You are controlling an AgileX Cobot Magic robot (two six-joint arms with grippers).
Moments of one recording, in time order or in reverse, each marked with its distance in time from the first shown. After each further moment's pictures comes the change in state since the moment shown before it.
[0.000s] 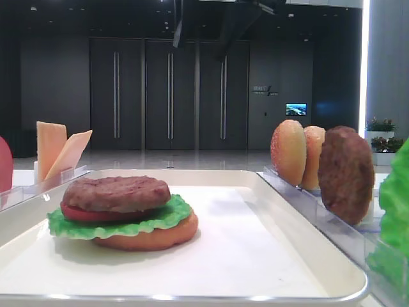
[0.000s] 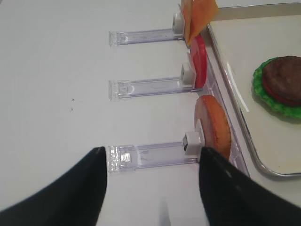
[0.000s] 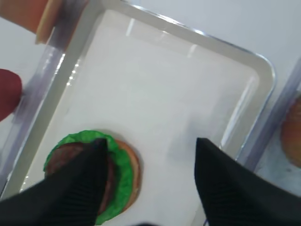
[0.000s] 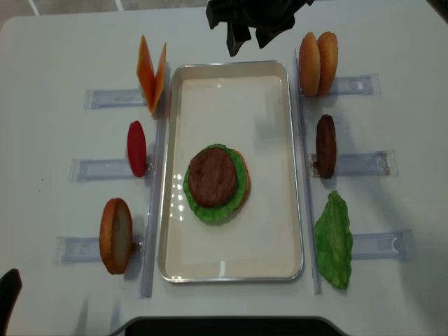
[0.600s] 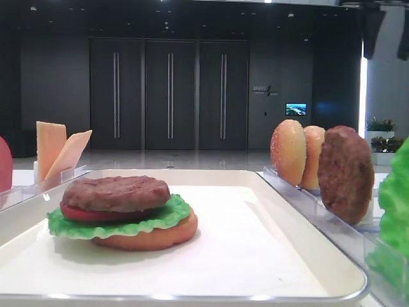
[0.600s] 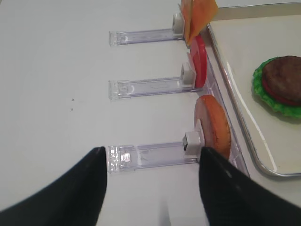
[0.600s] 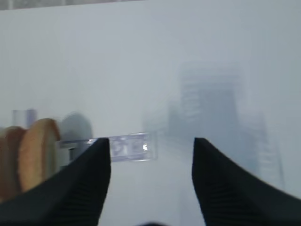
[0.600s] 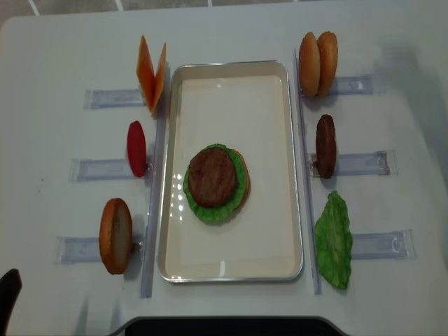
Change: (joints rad) left arm 0.000 0.000 0.000 0.000 0.000 0.000; right arm -0.524 -0.045 0.002 -0.161 0.003 -0.019
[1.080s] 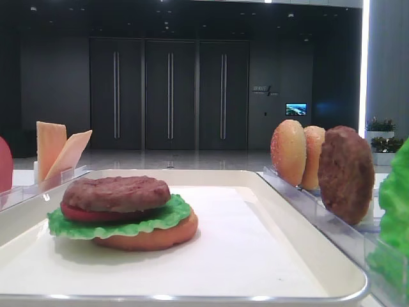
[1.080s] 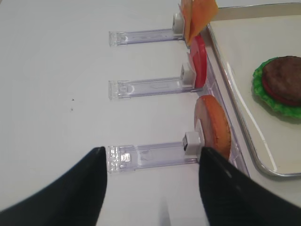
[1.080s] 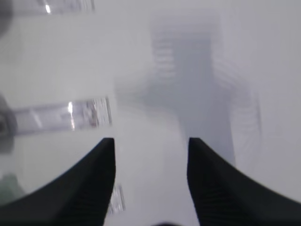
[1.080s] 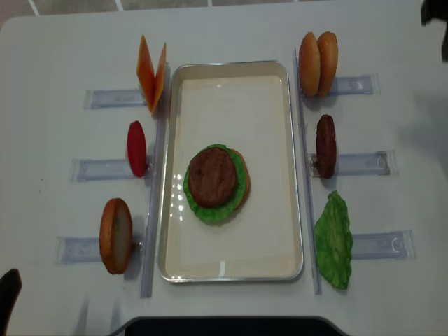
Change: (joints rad) left arm 0.000 0.000 0.000 0.000 0.000 0.000; right arm -0.055 -0.404 0.611 -0.077 -0.003 -0.001
